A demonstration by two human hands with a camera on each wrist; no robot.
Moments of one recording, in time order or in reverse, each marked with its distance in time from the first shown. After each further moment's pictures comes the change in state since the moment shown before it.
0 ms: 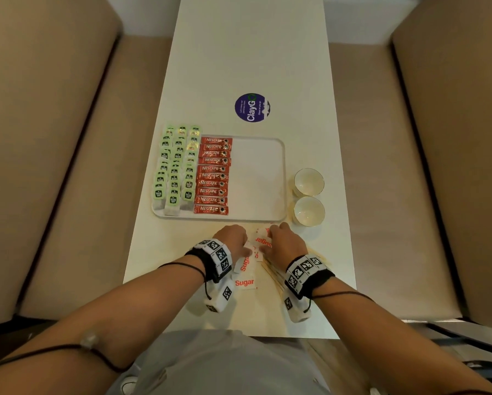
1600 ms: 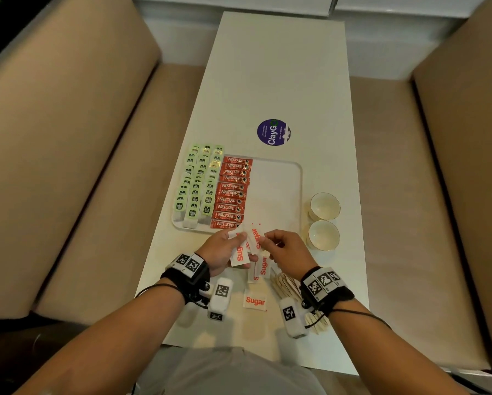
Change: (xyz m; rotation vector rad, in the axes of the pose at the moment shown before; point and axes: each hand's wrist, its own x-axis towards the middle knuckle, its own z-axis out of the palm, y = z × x) left_hand -0.053 -0.022 -0.043 -1.424 -0.089 0.020; right_hand -0.005 -0.031 -0.038 0.809 0.017 -0.203
